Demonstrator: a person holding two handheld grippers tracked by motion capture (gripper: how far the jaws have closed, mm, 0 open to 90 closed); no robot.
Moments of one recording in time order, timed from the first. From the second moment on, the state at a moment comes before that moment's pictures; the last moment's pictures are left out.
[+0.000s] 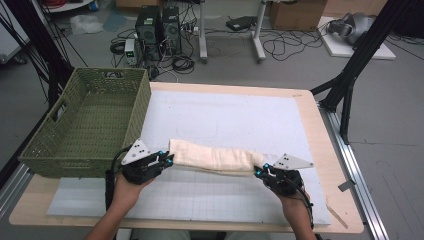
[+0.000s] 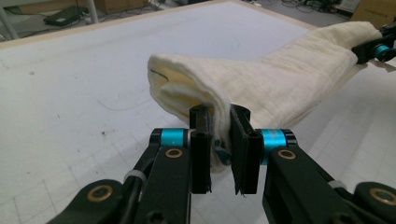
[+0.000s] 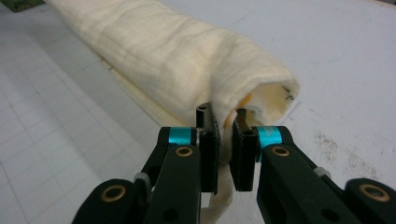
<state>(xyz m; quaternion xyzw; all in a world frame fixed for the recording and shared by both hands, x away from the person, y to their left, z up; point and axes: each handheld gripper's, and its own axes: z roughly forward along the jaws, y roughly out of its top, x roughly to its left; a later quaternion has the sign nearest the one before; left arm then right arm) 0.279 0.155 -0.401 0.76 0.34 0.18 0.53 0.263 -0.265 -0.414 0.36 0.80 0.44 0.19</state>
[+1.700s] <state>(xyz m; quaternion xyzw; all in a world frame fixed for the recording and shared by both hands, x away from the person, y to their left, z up) 0.235 0.306 -0.318 0.67 0.39 0.31 0.55 0.390 -0.087 -0.303 0.22 0.82 0.49 0.21</state>
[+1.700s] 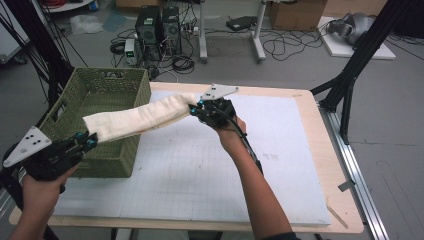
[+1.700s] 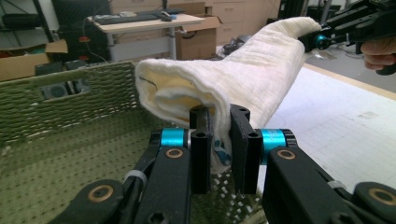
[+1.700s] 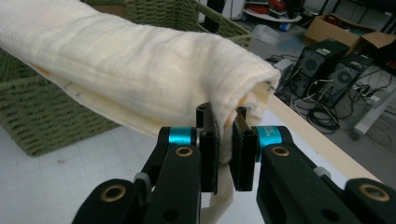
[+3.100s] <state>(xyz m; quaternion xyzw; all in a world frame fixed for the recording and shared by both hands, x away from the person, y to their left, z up) 0.221 0.398 -0.327 0.63 0.47 0.37 0.50 0.458 0.100 -0.284 0.18 0.83 0.49 0.20</state>
